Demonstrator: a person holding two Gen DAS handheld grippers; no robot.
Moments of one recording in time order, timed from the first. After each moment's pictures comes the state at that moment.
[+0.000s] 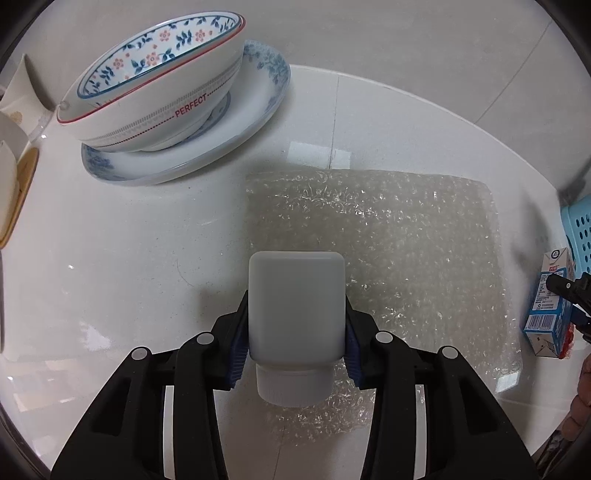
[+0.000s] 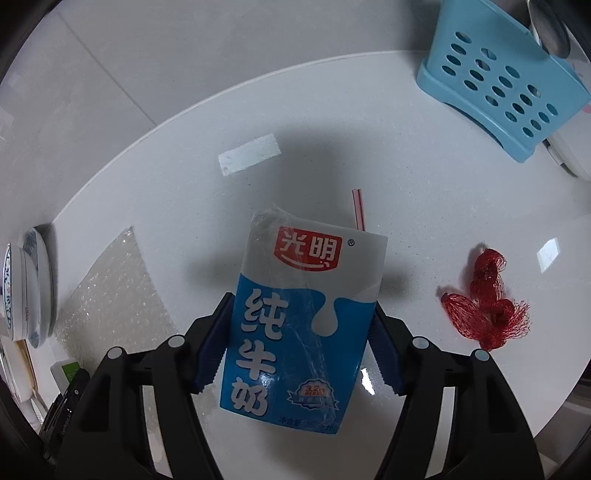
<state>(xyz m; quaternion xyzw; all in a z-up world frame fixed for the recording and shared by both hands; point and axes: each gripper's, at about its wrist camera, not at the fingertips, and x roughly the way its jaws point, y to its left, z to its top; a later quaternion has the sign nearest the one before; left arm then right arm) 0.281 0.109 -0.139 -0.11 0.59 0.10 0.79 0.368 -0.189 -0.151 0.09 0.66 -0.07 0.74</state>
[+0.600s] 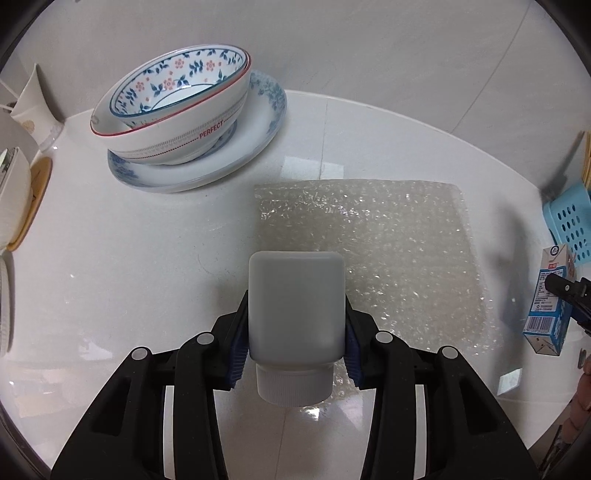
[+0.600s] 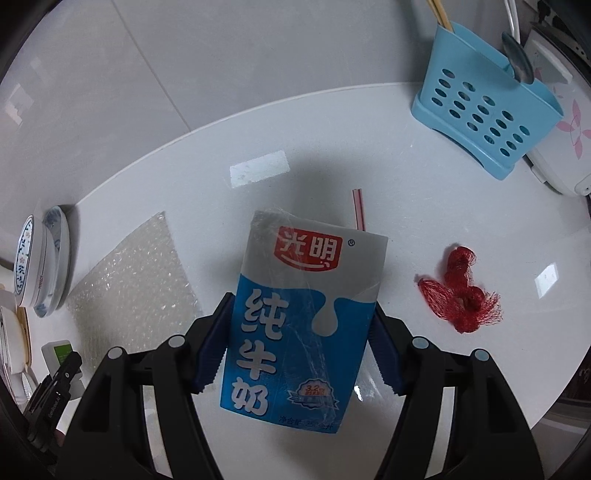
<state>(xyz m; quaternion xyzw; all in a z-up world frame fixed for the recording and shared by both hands) 0.243 0.113 -0.104 -0.11 0.56 0.09 0.82 0.331 -0.169 -0.101 0.06 0.63 -0.05 0.77</state>
